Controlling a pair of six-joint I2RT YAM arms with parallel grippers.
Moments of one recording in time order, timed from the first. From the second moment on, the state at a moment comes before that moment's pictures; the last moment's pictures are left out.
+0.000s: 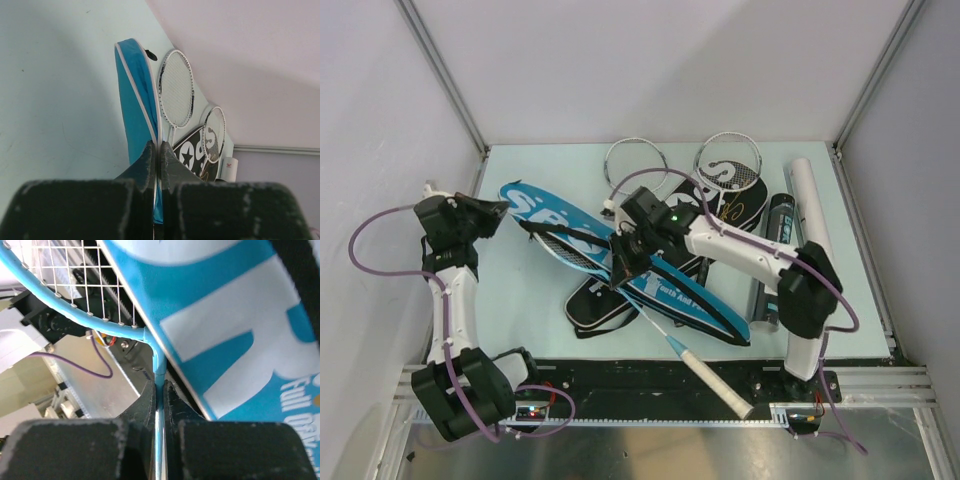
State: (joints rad) left arm 0.40 1.08 0.85 -0.17 0.43 -0.86; right arm 0.91 1.79 1.51 -0.63 -0.54 0.52
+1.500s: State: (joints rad) left arm 0.41 1.08 1.00 -0.44 0.20 -1.11; right arm 1.41 1.31 1.07 -0.92 0.35 0.33
